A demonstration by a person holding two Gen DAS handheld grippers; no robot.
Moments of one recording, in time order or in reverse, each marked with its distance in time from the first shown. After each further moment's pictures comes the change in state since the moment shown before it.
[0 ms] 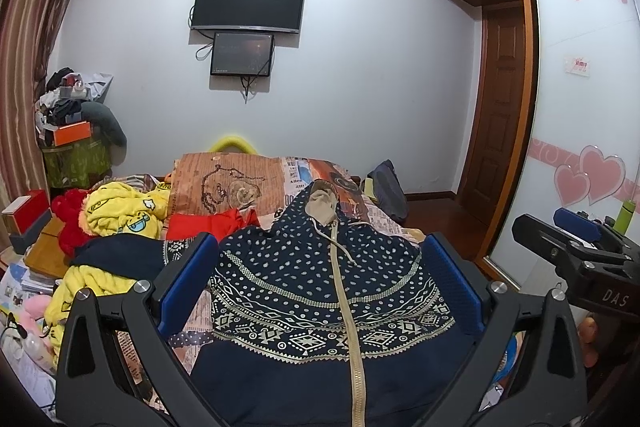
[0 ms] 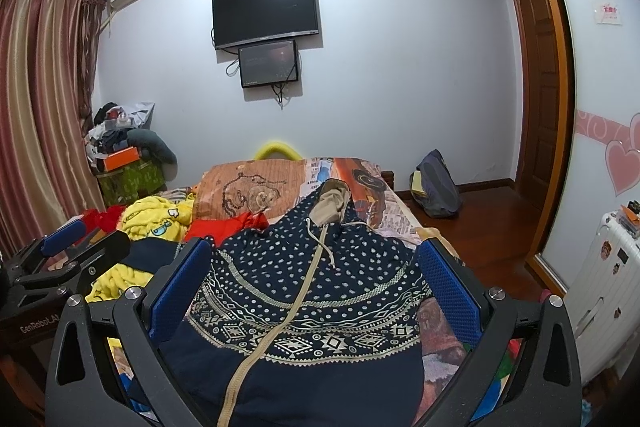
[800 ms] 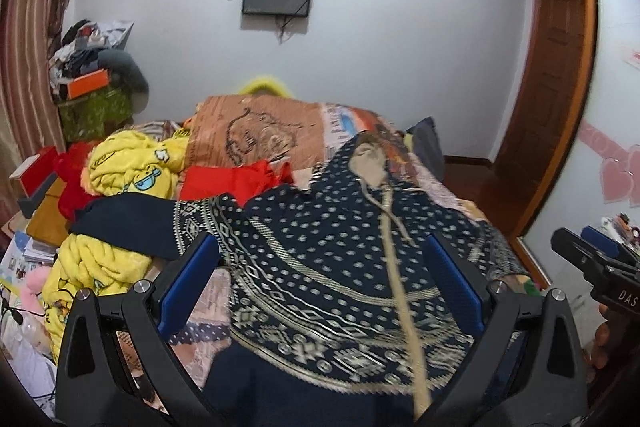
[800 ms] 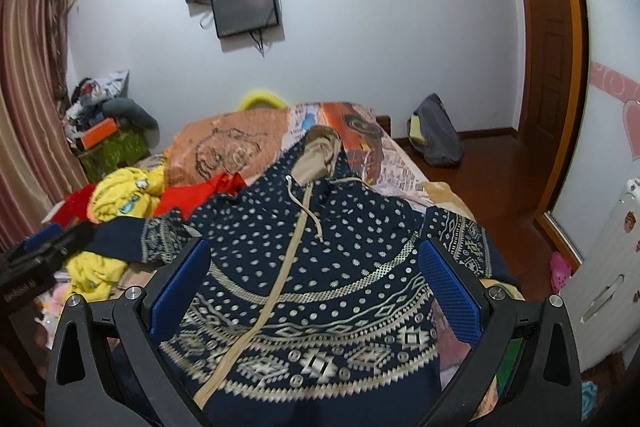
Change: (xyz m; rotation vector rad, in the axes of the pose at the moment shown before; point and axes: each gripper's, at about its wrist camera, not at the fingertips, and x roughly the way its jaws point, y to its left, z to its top) left arm 0.130 0.064 -0.005 -0.082 0.213 0.128; right arm 0.117 -0.038 -0.009 0.054 0.206 -0.010
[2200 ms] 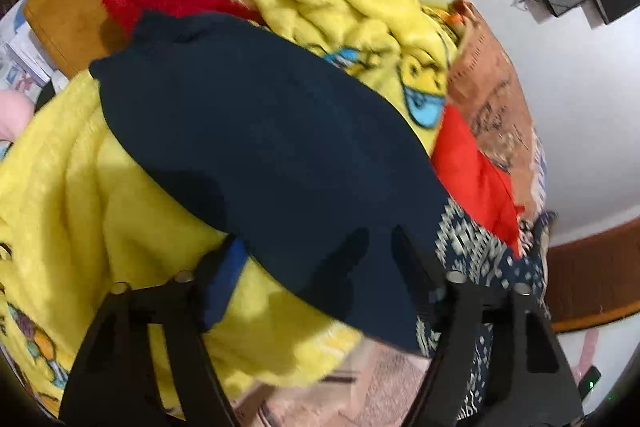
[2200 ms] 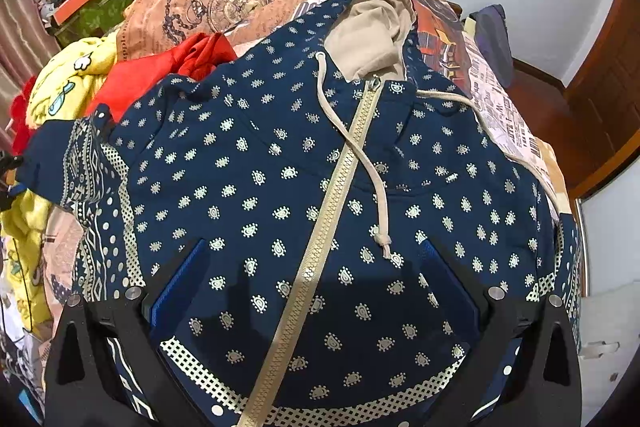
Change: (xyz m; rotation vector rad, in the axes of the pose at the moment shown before) left arm 0.229 0.403 -0.052 -0.759 0.412 0.135; right arm 0.244 0.037 0.005 -0.200 0.518 0.007
